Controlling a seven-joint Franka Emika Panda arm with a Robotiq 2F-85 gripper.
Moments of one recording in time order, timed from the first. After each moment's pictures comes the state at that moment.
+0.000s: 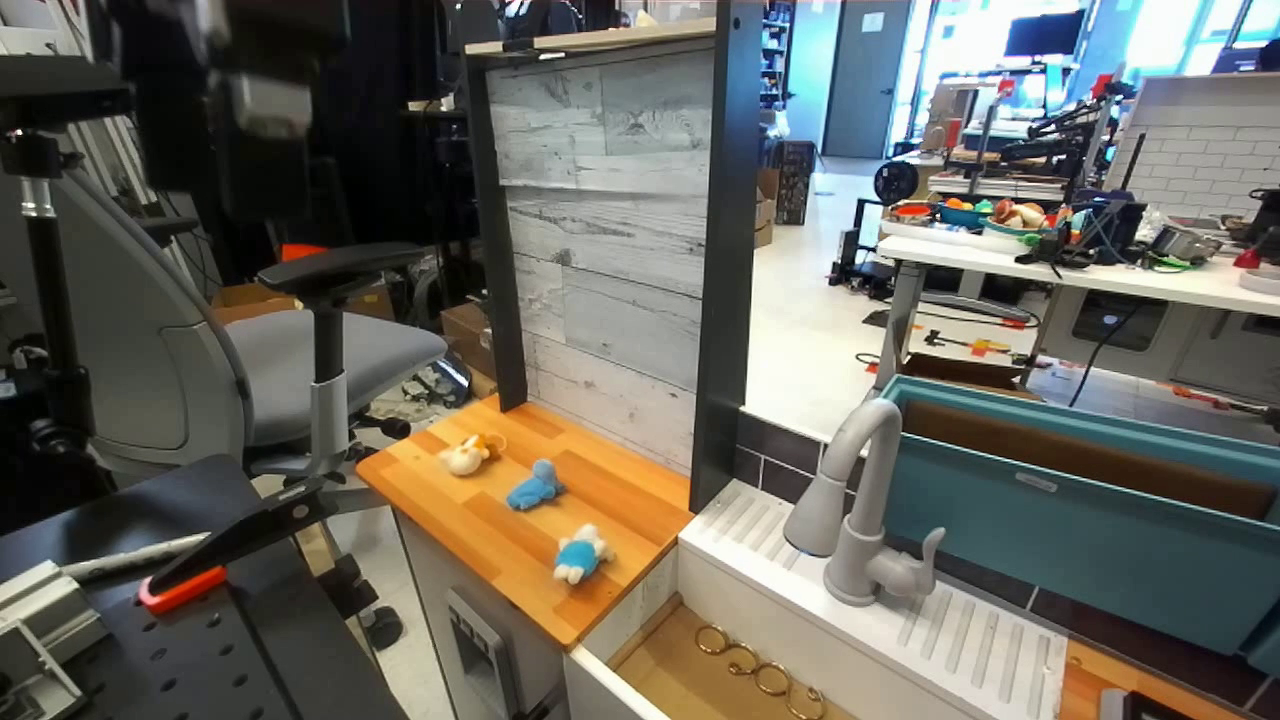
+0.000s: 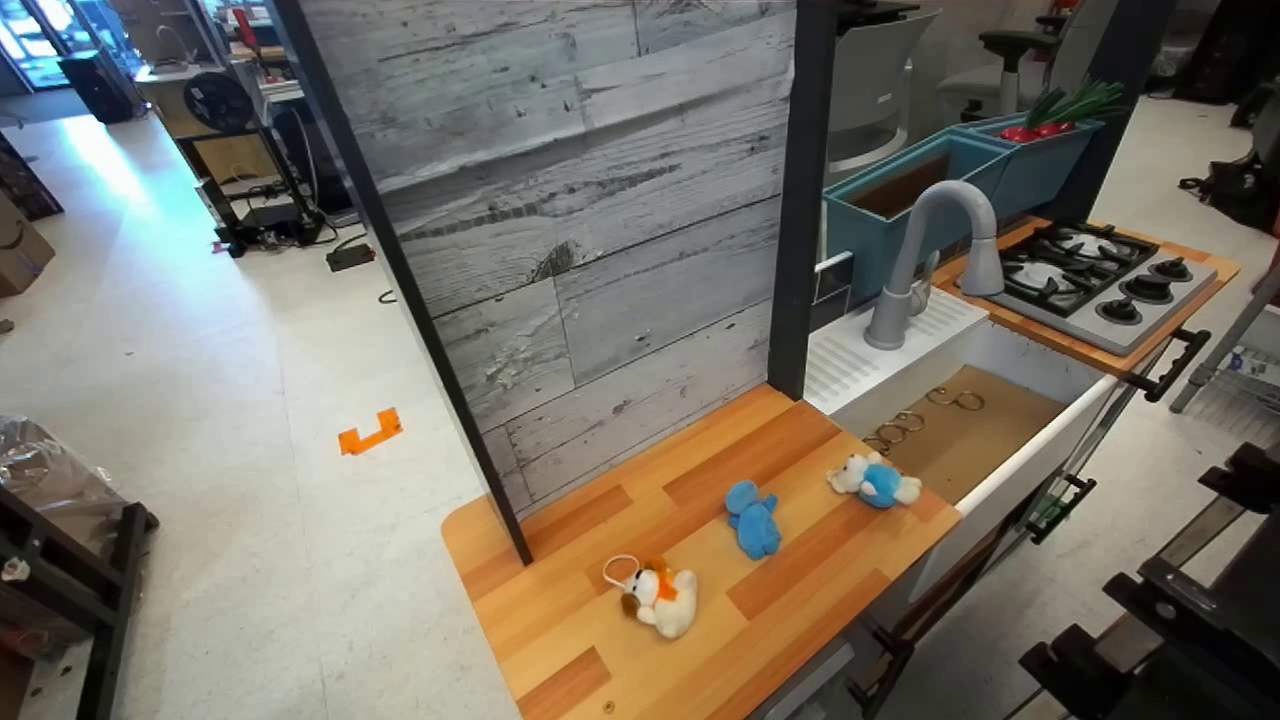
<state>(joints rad) 0.06 -0.35 0.02 -2.62 -0.02 2.06 -0.01</state>
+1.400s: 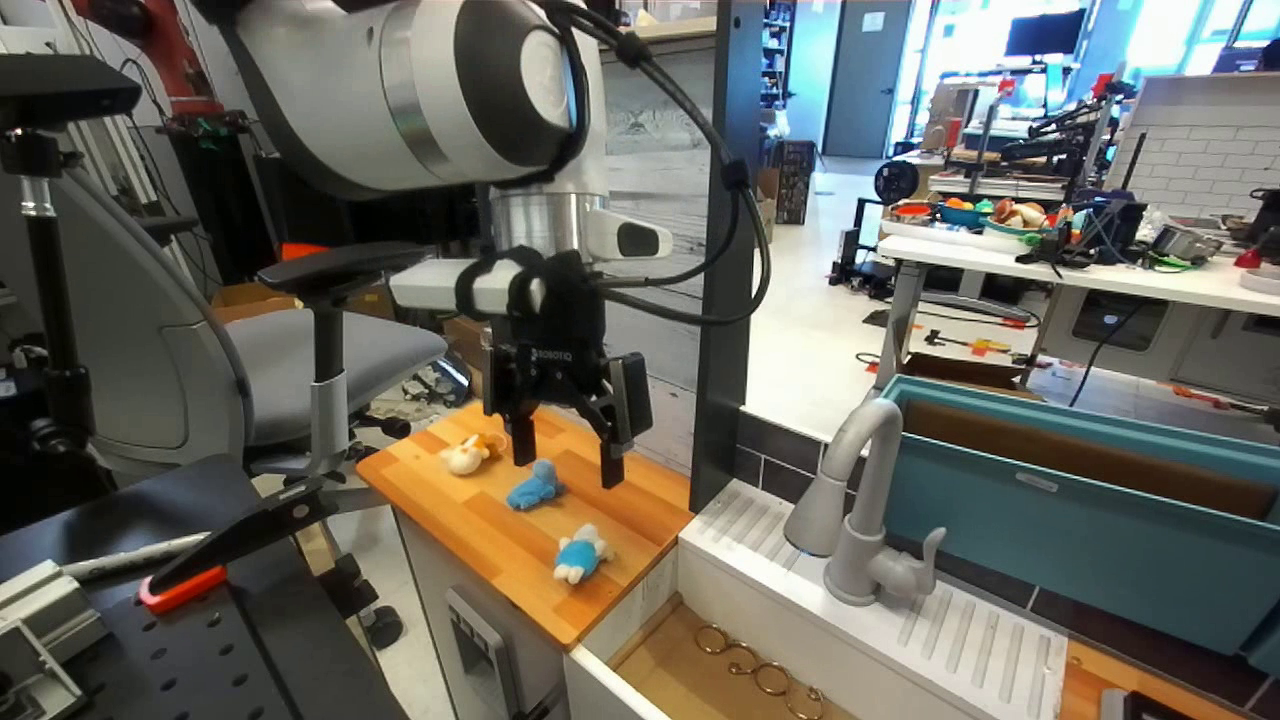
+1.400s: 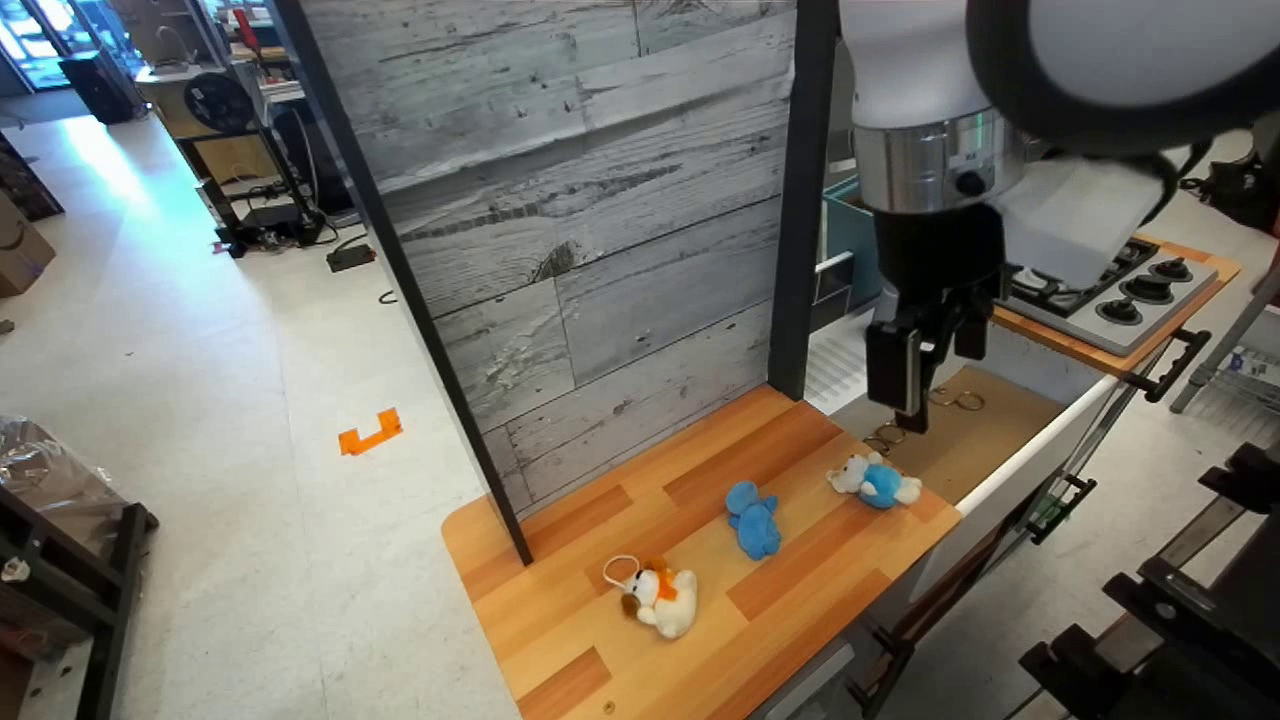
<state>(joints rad) 0.17 0.63 0.00 -2.06 -0.30 2.47 0.20</state>
